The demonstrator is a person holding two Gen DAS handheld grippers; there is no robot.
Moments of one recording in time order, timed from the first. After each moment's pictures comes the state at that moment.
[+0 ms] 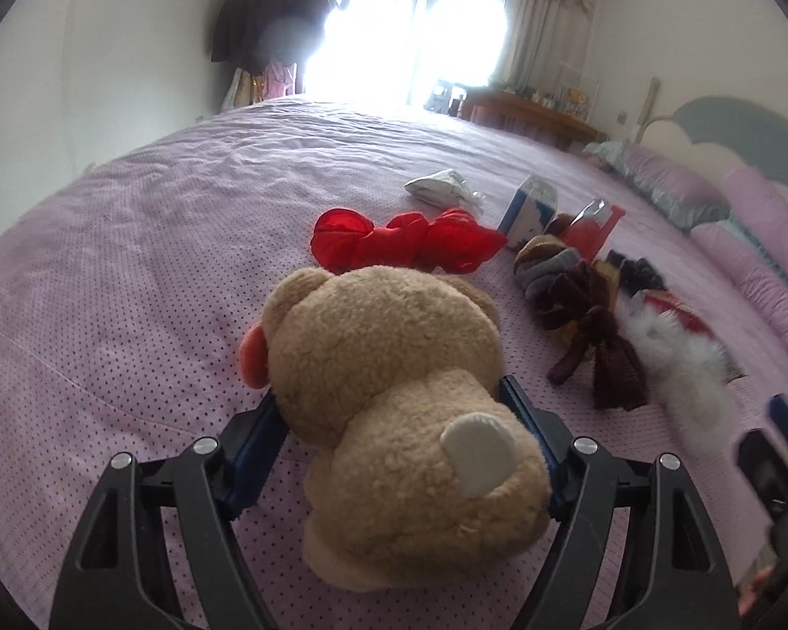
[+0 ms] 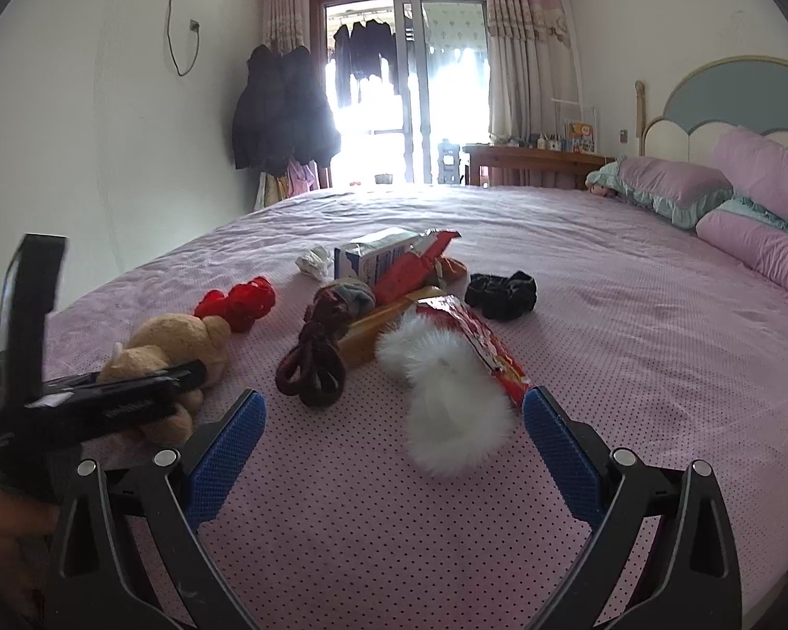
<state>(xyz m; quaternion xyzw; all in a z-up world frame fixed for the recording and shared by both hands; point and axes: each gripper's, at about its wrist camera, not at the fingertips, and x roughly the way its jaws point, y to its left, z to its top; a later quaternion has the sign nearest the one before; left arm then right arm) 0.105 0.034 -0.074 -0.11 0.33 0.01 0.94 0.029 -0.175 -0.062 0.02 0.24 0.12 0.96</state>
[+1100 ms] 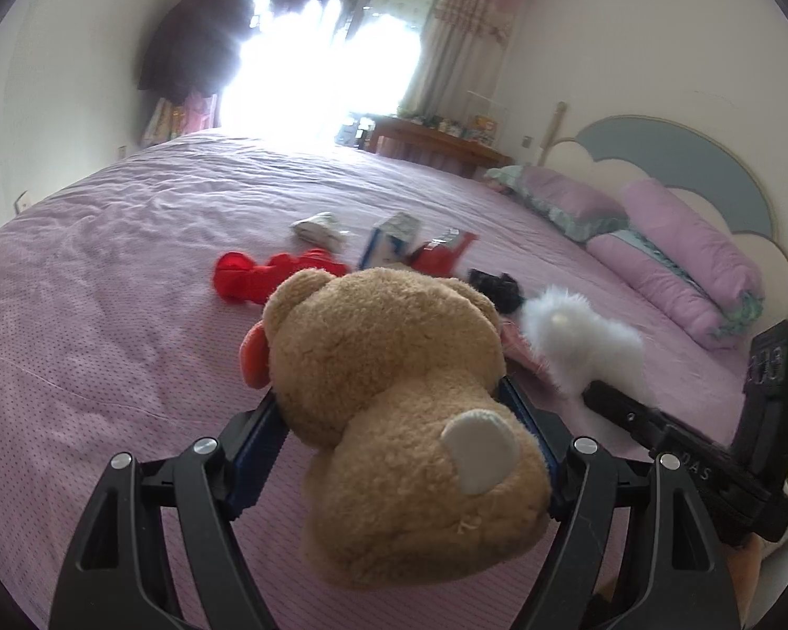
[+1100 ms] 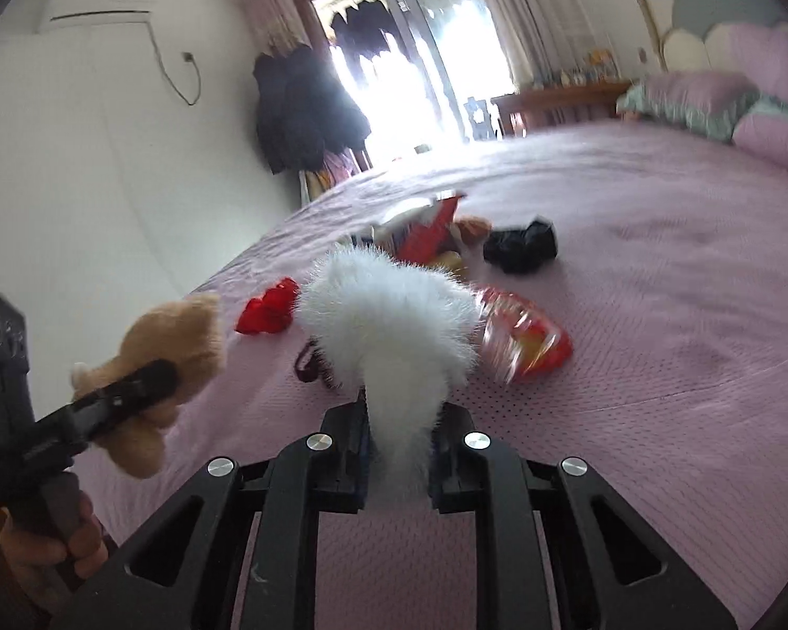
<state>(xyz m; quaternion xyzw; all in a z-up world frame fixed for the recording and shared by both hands) 0.048 -0.007 -0.031 -0.11 0.27 -0.11 0.95 0.012 -0.225 -0.048 0.10 0.26 0.19 0.94</state>
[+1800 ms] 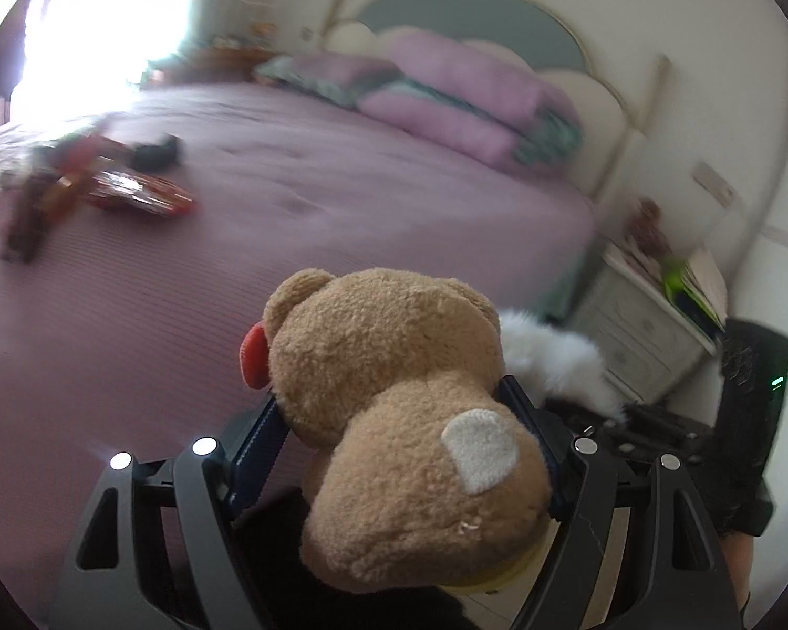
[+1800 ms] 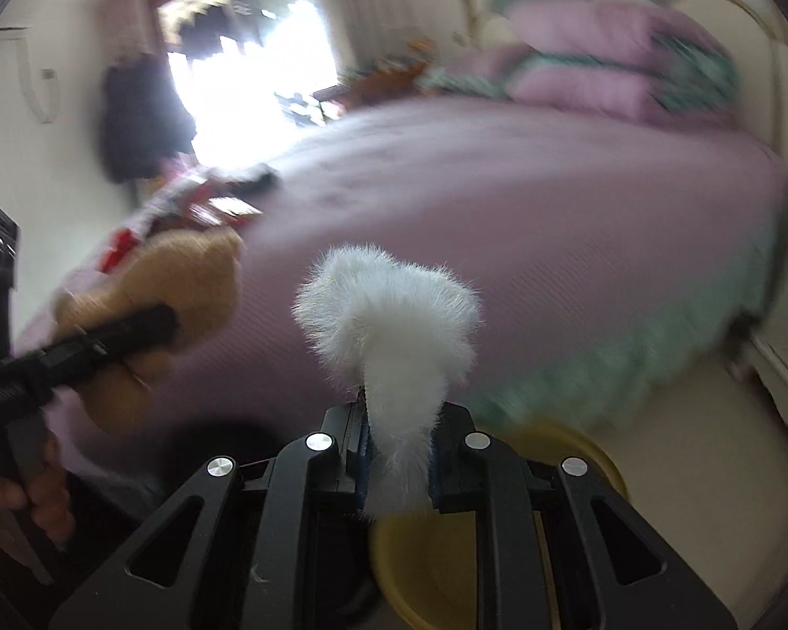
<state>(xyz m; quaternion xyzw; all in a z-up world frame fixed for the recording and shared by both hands) -0.029 -0.212 -0.080 -0.01 0.36 -0.39 0.85 -0.195 -0.377 -0.116 0.14 0.35 -0.07 0.92</state>
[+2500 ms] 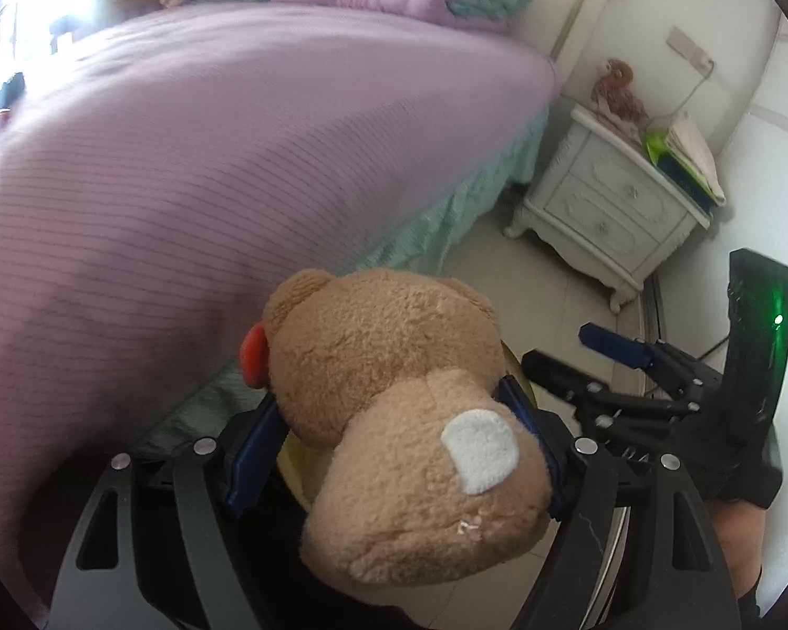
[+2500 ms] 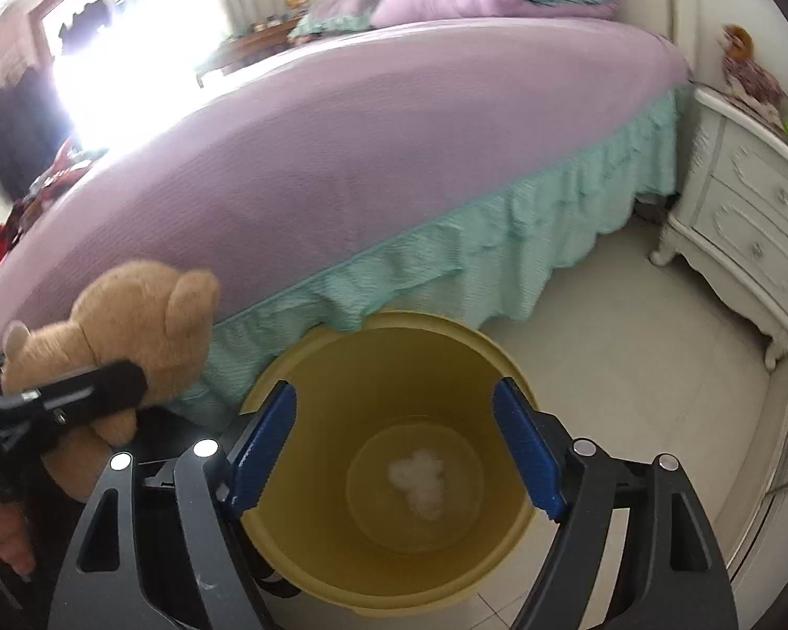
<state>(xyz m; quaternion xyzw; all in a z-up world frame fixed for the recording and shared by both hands) -0.048 -0.326 -0.168 0.10 0.45 -0.44 0.77 -0.232 -0.448 -0.195 0.19 0.39 -0.19 0.88</state>
